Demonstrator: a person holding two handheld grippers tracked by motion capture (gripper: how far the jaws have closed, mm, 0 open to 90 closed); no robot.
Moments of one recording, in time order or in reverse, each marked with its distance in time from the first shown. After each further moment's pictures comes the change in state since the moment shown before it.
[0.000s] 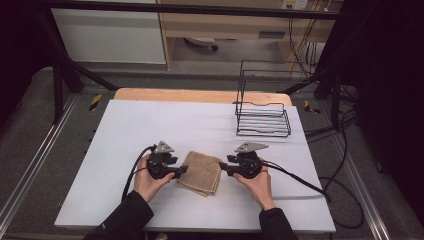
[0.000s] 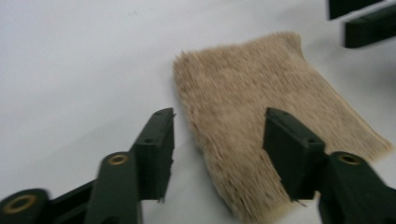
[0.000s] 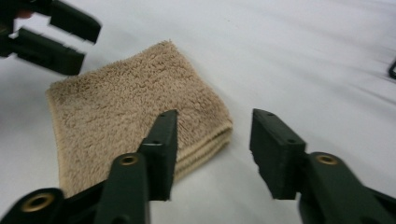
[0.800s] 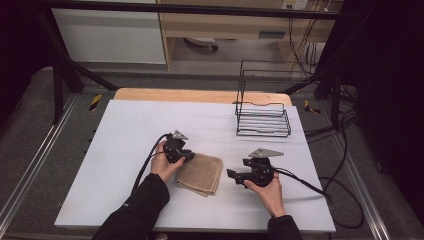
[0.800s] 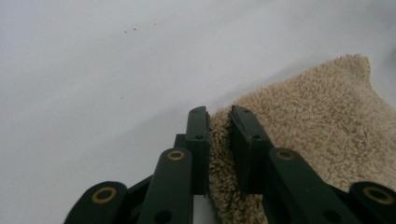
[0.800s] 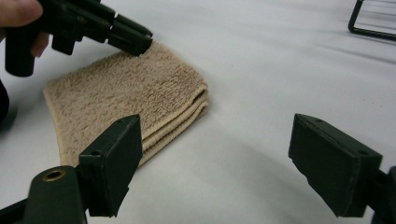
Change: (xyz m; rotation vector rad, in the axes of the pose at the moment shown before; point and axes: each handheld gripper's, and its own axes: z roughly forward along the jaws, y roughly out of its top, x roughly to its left) left arm 0.018 0.024 0.056 0.083 -0.018 0.021; right arm -0.012 -0.024 -0.020 -0.024 -0.014 0.129
